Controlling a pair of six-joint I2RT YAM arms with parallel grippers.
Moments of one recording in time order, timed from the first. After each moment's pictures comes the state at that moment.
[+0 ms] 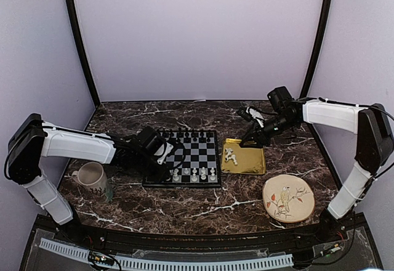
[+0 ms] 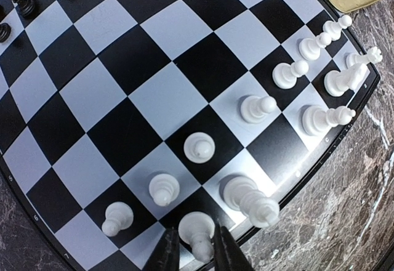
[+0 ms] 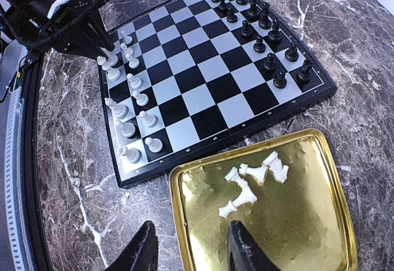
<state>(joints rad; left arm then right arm) -0.83 1.61 0.90 -0.34 -0.01 -0.20 0.40 1.66 1.19 -0.59 -0.72 -0.55</state>
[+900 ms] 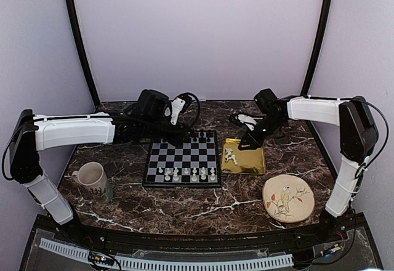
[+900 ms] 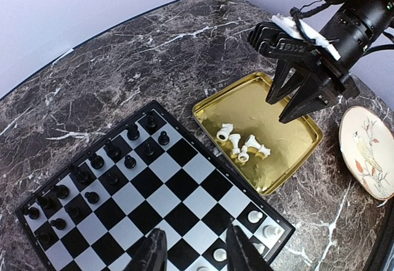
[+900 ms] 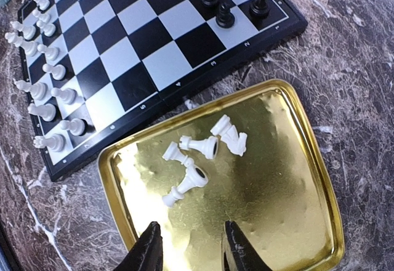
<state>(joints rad) -0.82 1.62 1.19 -0.17 0.01 -0.12 0.46 1.82 1.32 -0.66 -0.44 -0.49</state>
